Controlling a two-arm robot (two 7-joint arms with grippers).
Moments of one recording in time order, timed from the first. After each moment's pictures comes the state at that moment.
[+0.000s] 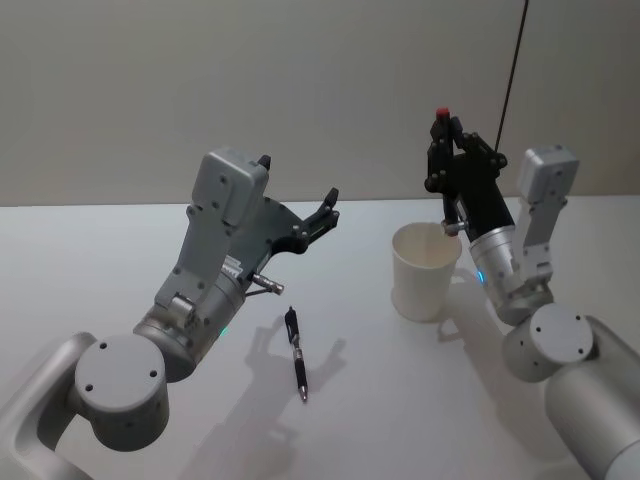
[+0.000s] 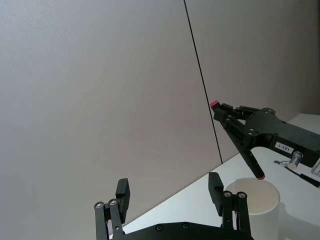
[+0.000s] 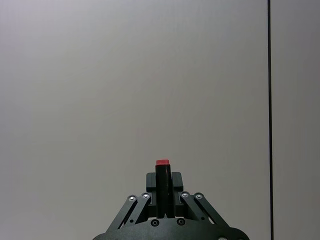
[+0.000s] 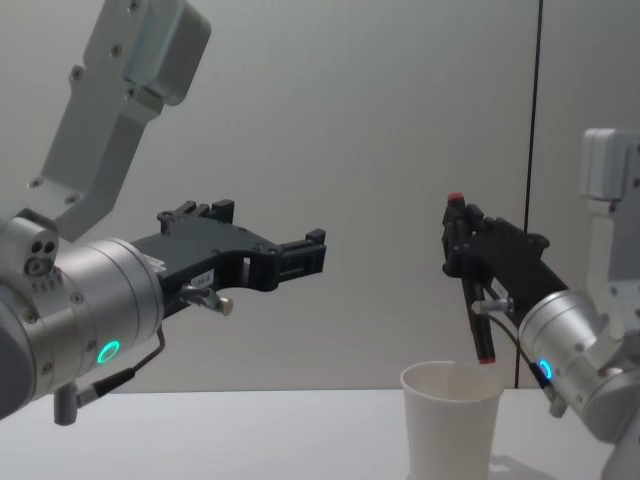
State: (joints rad) left arm -0.24 0.38 0.45 -1.63 -0.20 0.01 -0.01; right arm 0.64 -0.06 -0.22 -0.60 0.15 -0.75 0.17
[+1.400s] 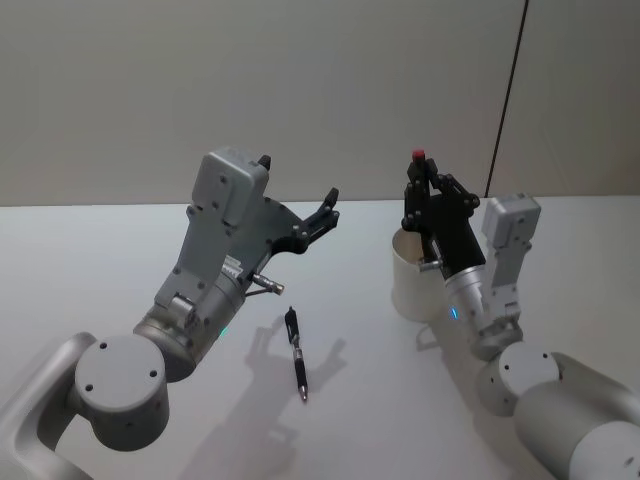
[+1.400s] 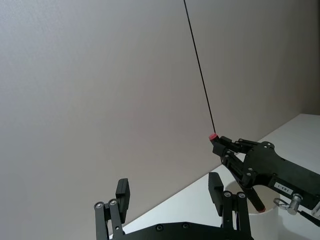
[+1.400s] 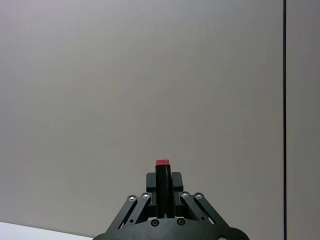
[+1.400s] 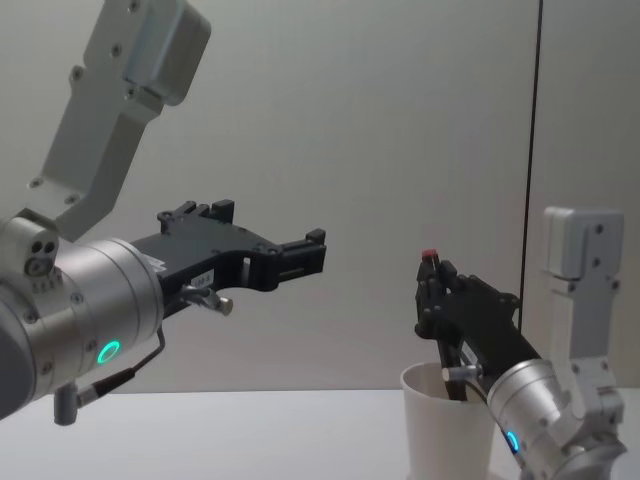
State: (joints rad) left arm -0.24 0.38 0.45 -1.63 -0.20 0.01 -0.01; right arm 0.79 -0.13 -0.24 -0.17 0.14 -1.01 0.15
